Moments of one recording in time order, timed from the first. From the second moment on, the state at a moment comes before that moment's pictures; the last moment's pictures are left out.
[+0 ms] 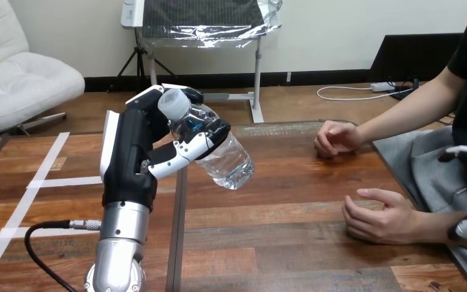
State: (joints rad) left arm -0.08 0.02 -0.02 0.02 0.05 -0.29 0.04; right arm -0.04 -0.92 -0.10 -0.04 -0.65 0.11 0.55
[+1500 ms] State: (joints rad) left arm -0.08 0.02 -0.01 0.03 0.03 -0.28 0.01; right arm -0.29 -0.94 0.16 0.27 -0.74 0.09 0.65
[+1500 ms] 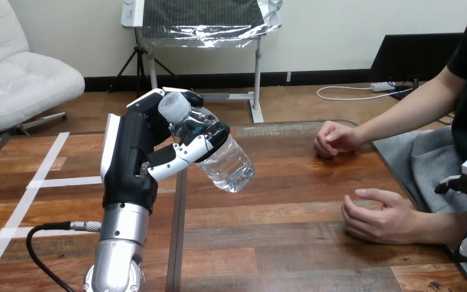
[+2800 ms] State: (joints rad) left arm -0.08 0.02 0.01 0.03 0.03 -0.27 0.01; right arm -0.45 -0.88 0.34 0.62 -0.79 -0.06 0.52
